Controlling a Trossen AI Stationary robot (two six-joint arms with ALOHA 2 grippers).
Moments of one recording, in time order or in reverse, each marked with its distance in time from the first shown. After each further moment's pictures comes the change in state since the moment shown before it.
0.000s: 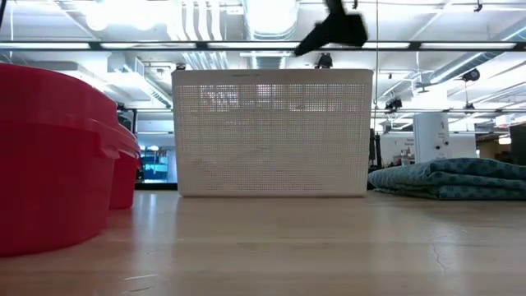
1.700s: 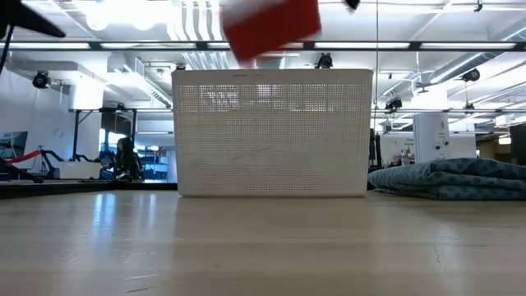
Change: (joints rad) left arm 0.071 -0.265 -0.095 0.011 -0.737 0.203; right arm -0.242 -0.122 0.258 0.029 0.419 -0.028
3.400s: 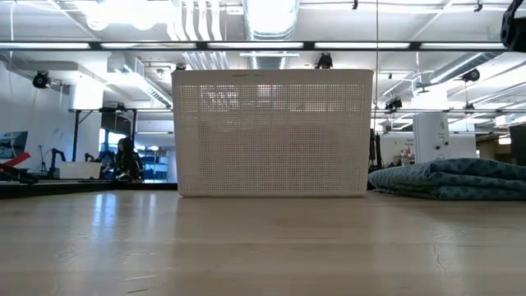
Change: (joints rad) left arm 0.647 -0.151 0.164 0.668 0.636 1.455; right arm 1.271 -0.632 -0.473 -0.398 0.746 0.278
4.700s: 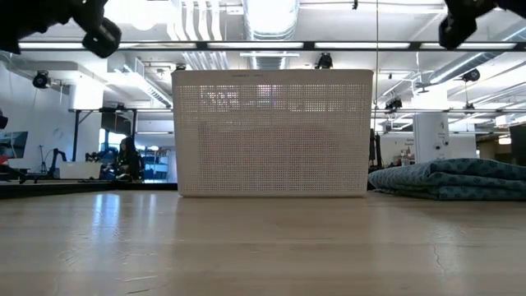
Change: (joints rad) left arm 0.579 -0.701 -0.780 0.562 0.834 0.052; right arm -0.724 -0.302 -1.156 1.989 -0.916 -0.820
